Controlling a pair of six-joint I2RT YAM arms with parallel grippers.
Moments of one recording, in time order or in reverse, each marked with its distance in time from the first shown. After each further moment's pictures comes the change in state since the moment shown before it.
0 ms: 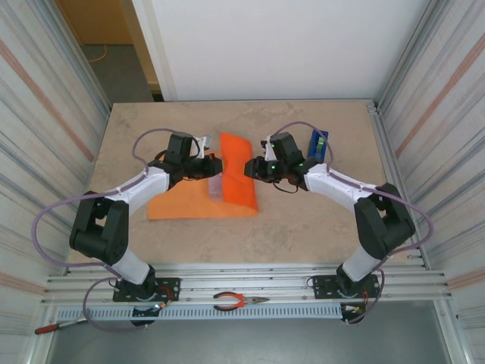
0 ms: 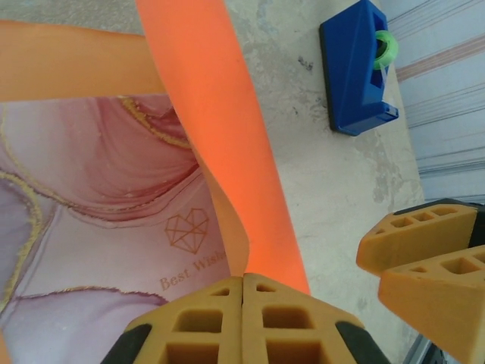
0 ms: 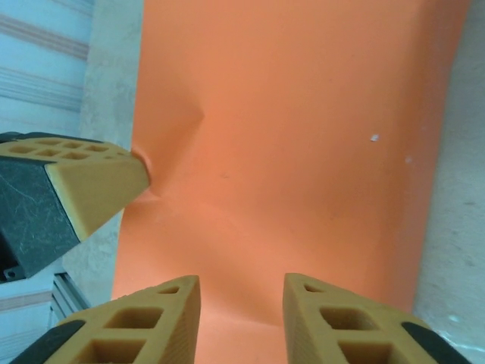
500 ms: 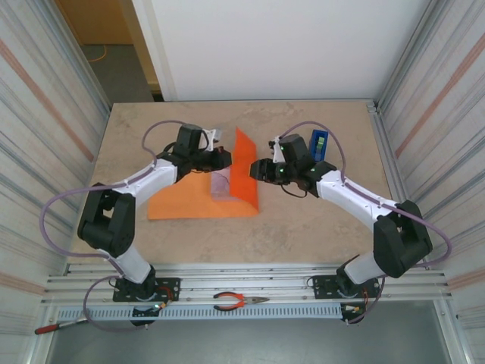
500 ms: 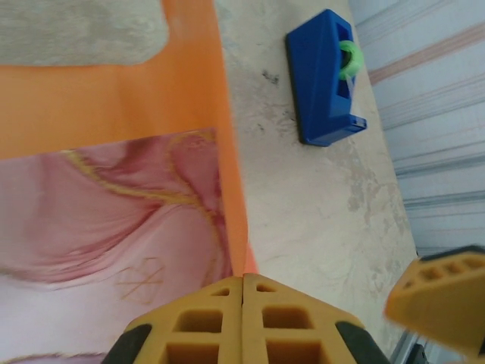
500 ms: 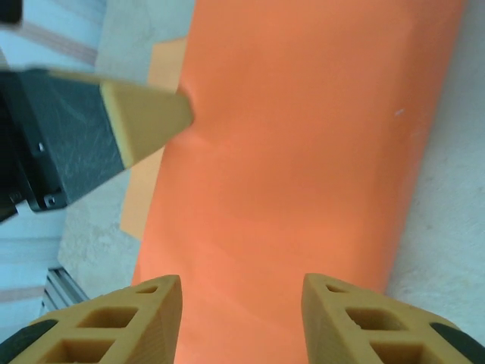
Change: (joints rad) left arm -0.039 0.072 0.115 0.000 0.014 -0.019; right arm -0.027 -0.186 -0.074 -0.074 0.041 -0.041
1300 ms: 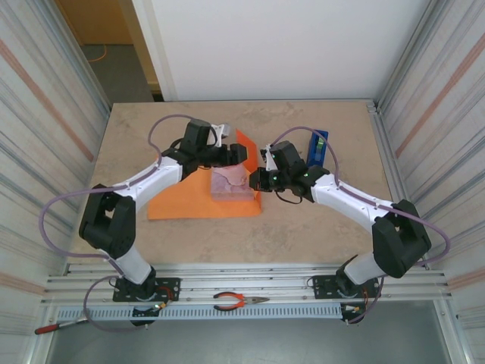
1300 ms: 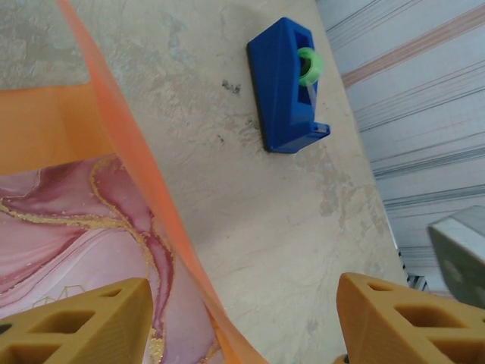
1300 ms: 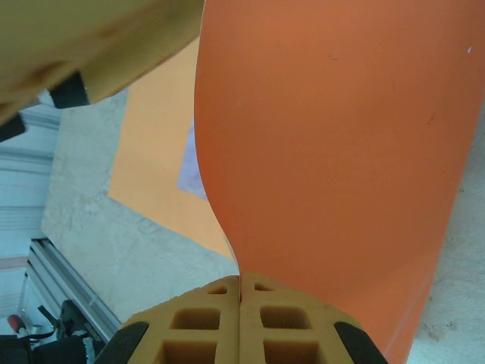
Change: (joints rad) left arm -0.082 0.013 0.091 -0.027 -0.041 -0.034; right arm 0.096 0.007 -0.014 -0.038 0.037 -0.010
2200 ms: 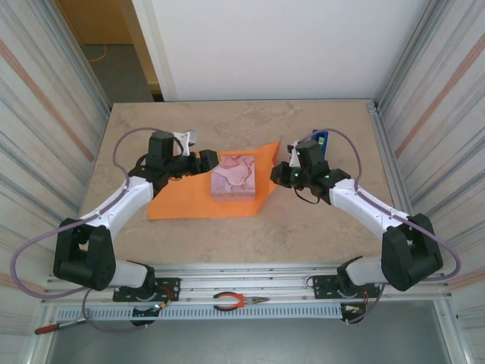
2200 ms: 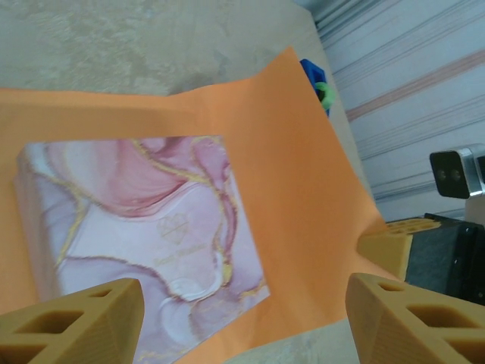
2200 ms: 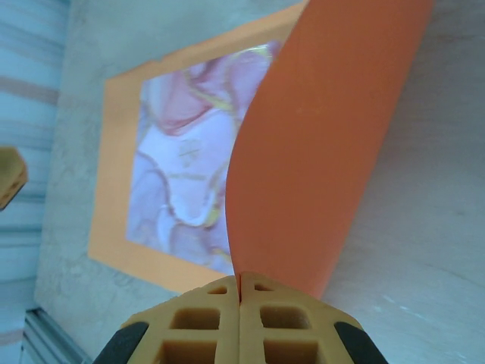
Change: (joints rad) left arm 0.182 -0.283 -0.256 0.037 0.075 0.026; right arm -0.165 -0.106 -0.102 0.028 0.006 0.026
